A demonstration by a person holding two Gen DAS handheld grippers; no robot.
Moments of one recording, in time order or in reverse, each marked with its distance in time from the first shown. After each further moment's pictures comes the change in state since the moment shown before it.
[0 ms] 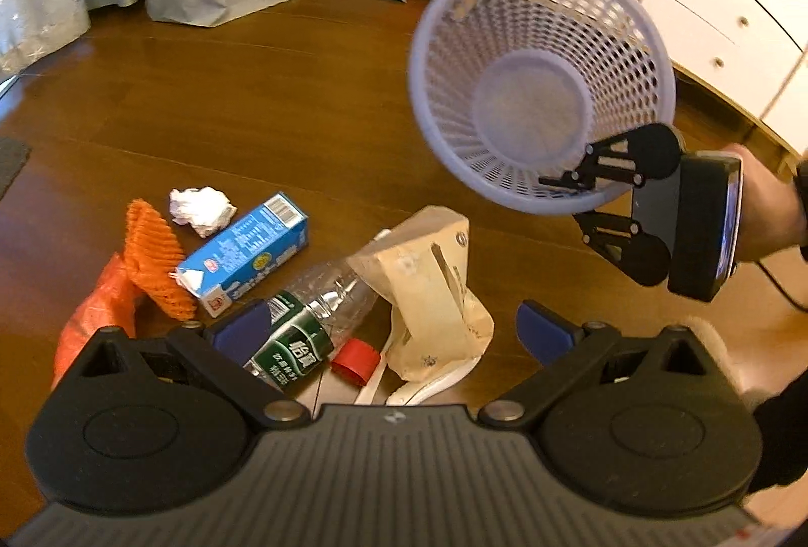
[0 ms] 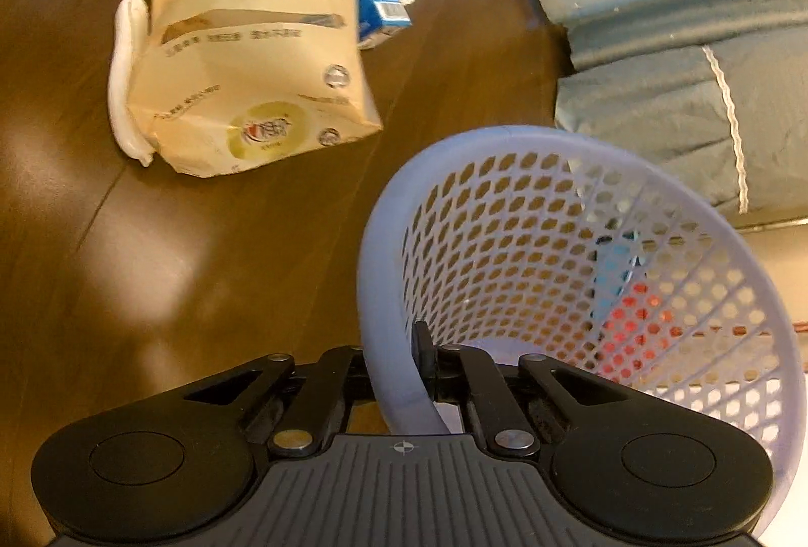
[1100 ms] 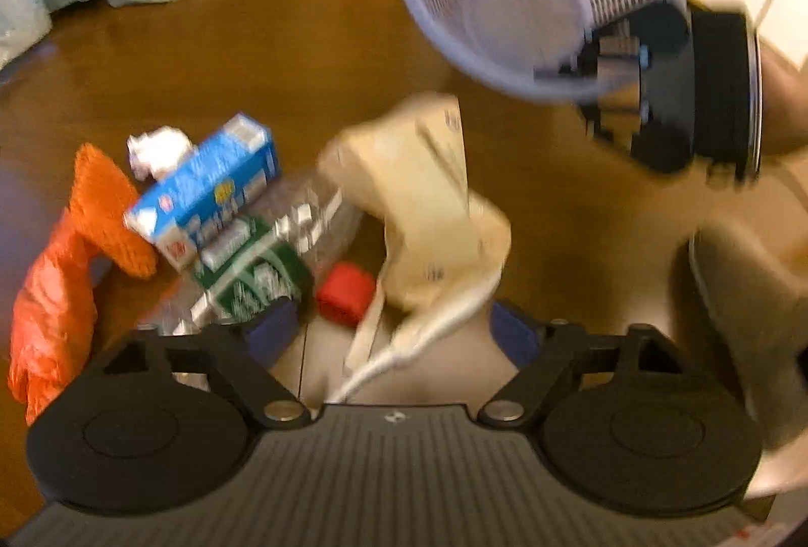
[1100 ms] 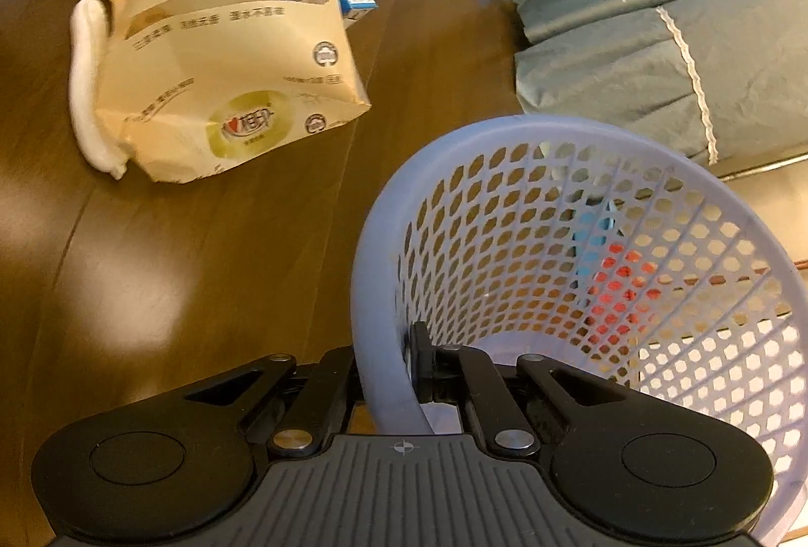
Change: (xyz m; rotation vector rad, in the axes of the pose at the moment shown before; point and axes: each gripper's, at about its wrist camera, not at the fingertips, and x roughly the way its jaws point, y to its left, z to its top) left arm 0.052 -0.009 -0.060 0.143 0.087 0.012; right arm 0.010 0.019 -0.007 0.133 0.011 -0.091
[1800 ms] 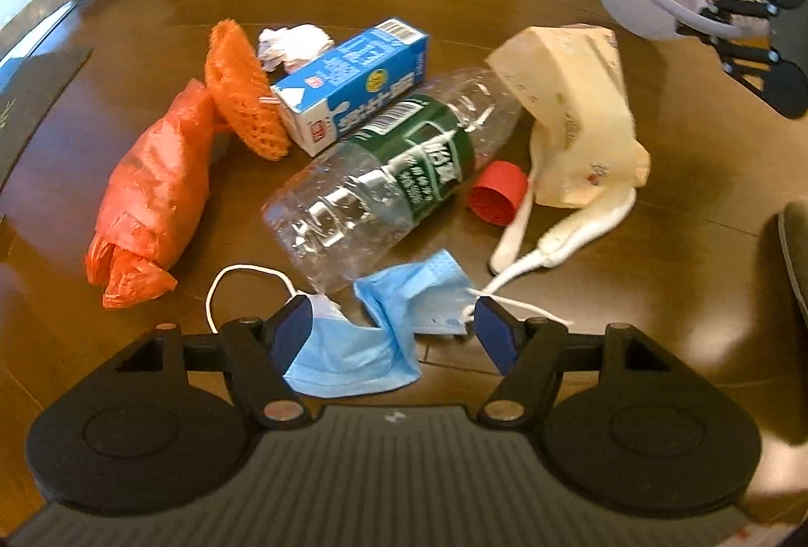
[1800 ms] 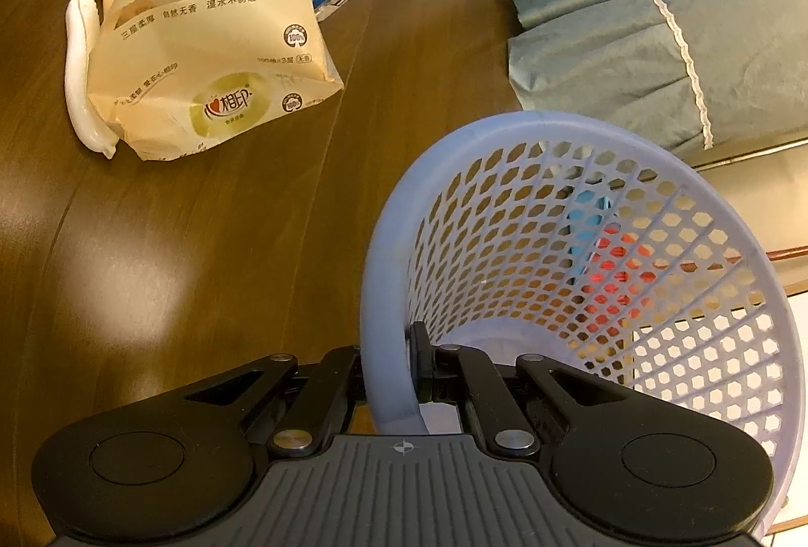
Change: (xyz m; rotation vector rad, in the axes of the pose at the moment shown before) left arm -0.004 0.059 -0.047 -0.154 0.075 0.182; right arm -0.006 -0.011 -0.003 0.015 0.039 0.006
